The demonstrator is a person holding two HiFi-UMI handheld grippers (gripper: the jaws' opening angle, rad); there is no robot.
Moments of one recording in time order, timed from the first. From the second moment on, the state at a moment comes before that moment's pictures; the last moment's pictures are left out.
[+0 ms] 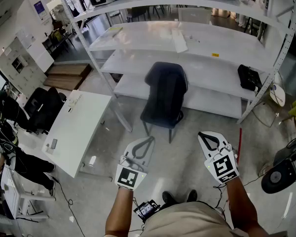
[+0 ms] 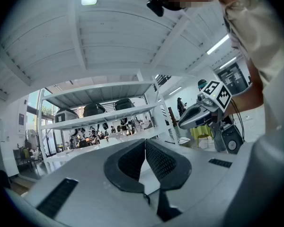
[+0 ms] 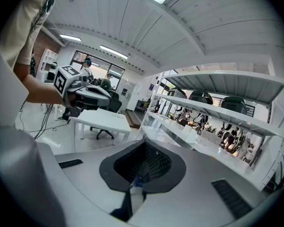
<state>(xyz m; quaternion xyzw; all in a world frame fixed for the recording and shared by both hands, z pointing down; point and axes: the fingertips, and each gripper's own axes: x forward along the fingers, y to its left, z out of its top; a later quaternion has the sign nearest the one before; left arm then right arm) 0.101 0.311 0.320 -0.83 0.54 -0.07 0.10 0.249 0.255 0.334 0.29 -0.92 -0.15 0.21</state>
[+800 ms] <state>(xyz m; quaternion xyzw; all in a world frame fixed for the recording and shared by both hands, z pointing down) 0.094 0.308 0.325 -0.84 0.53 -0.08 0.09 0.243 0.250 0.336 0.30 -0.93 -0.13 0.19</state>
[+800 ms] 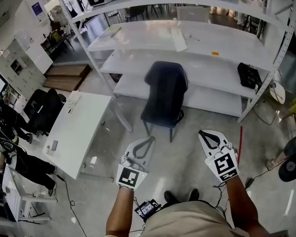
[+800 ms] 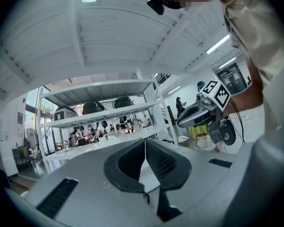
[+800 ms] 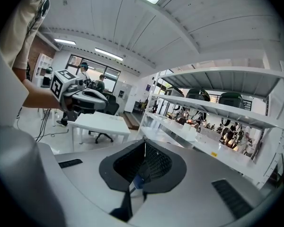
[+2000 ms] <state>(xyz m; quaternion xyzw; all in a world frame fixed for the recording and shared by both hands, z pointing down) 0.037 0.159 0.368 -0.83 0.54 -0.10 0.06 0.185 0.094 0.381 0.29 -0.93 -0.09 0.20</state>
